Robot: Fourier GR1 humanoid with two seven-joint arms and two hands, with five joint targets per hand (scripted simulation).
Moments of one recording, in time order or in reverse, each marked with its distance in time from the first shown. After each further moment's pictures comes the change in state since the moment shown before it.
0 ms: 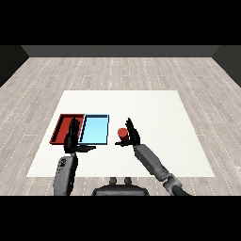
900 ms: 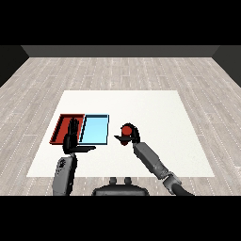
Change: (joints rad) left arm 0.012 0.004 -0.006 -0.037 -0.012 0.011 0.018; right arm -0.035 -0.001 -0.006 -0.005 0.072 -0.244 0.186
